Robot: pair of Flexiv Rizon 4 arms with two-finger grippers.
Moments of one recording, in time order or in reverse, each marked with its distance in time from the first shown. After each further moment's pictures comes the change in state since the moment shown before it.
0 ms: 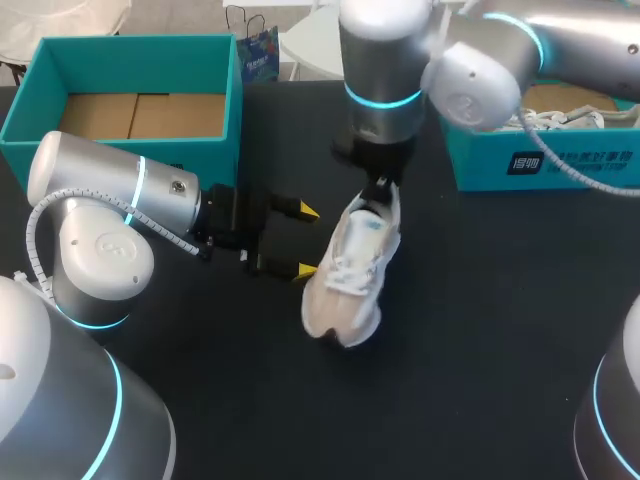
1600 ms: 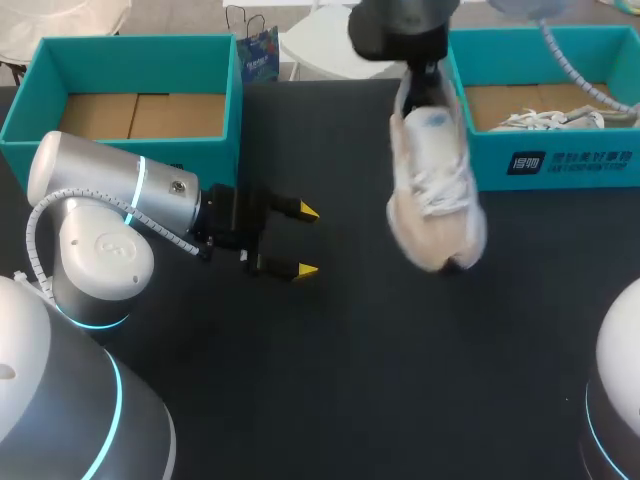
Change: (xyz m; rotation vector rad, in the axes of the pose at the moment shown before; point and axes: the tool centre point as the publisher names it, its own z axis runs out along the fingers) left arm 0.000 0.000 0.000 0.000 0.000 0.000; right arm -0.102 -0.020 -0.188 0.036 -0.339 -0.360
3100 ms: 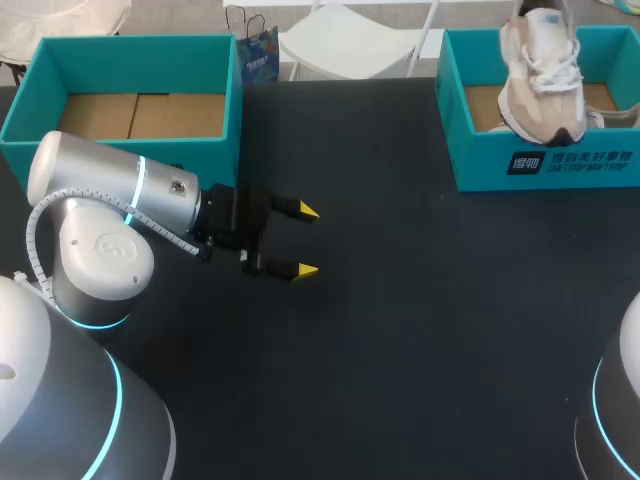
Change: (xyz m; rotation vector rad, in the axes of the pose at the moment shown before) left arm 0.000 0.000 0.000 0.000 0.000 0.000; right arm -0.200 -0.147 0.141 -0.010 0.036 0.033
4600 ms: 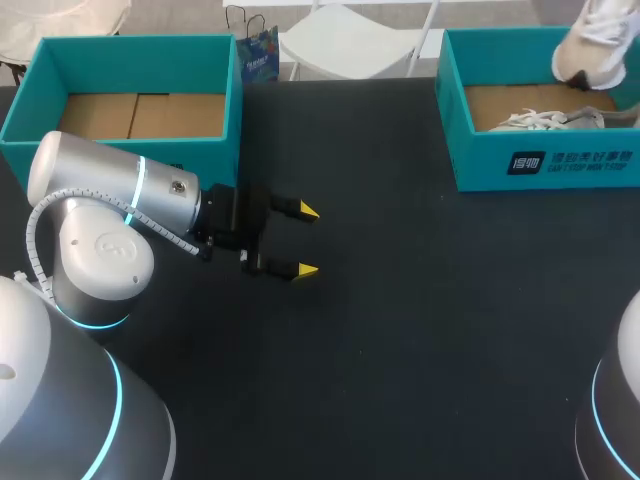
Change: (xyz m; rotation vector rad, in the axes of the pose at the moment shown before) left arm 0.000 0.000 0.000 0.000 0.000 0.000; right arm -0.088 -0.165 0.092 0.203 0.083 0.583
